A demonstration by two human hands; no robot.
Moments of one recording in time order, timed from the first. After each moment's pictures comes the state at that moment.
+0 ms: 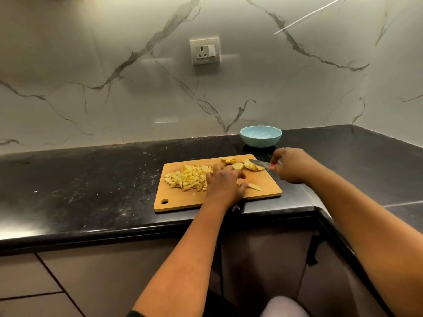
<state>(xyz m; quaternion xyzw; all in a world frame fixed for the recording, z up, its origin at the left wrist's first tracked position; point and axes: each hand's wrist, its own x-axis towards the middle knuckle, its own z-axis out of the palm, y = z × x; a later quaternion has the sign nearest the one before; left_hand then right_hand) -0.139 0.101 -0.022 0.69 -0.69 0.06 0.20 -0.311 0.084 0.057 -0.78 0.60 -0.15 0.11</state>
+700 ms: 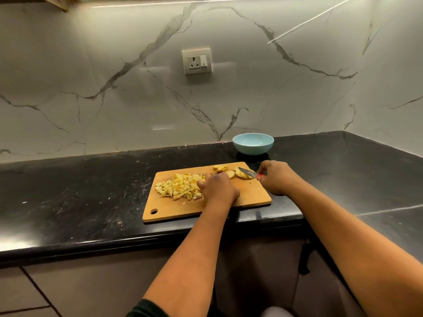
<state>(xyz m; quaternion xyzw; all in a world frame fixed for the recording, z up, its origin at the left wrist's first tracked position) -0.165 0.072 -0.013 0.81 -0.56 0.01 0.17 -0.310 0.060 0.033 -0.77 0.59 -0.19 0.14</state>
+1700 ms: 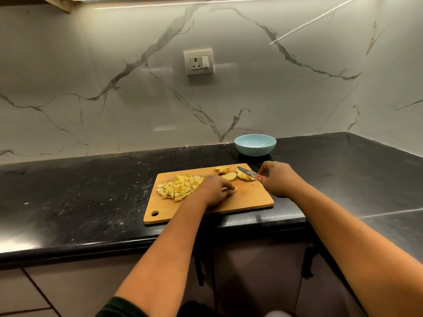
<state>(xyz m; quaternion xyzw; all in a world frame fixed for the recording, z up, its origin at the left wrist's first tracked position) -0.117 0.072 -0.002 0.66 -0.73 -0.12 0.14 -0.309 0.062 0.034 -0.77 0.58 -0.21 0.17</state>
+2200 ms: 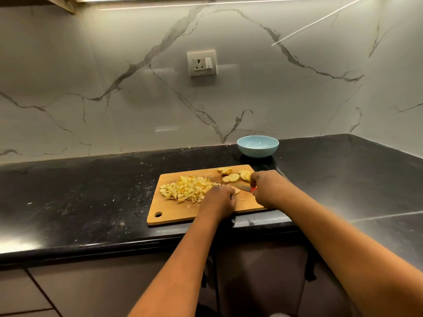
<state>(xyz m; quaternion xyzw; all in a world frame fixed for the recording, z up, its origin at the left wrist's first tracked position) -0.132 0.089 -0.035 0.67 -0.71 0.01 0.22 -0.280 0.091 0.042 -0.82 0.57 -0.06 0.07</state>
